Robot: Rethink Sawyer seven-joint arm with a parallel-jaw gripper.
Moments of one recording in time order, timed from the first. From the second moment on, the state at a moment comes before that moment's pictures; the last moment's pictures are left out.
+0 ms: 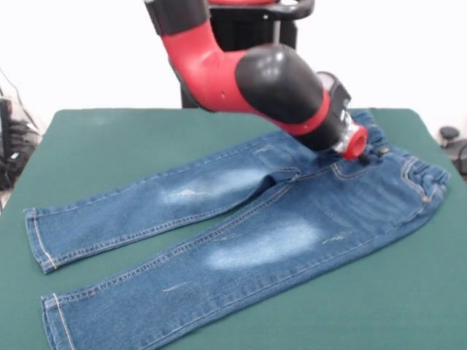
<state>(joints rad) -0.40 -0.30 0.31 1.86 0.35 0.63 2.00</state>
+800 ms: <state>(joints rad) -0.40 -0.43 0.18 1.86 0.35 0.63 2.00</state>
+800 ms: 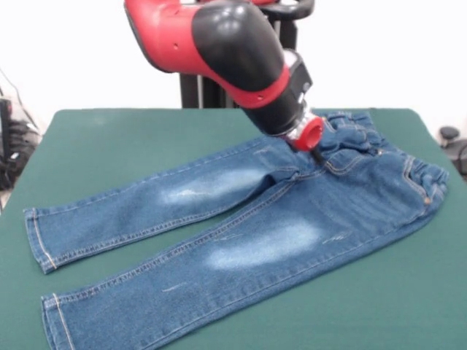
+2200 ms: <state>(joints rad) -0.28 -0.67 -0.03 1.76 0.33 1.03 2.06</state>
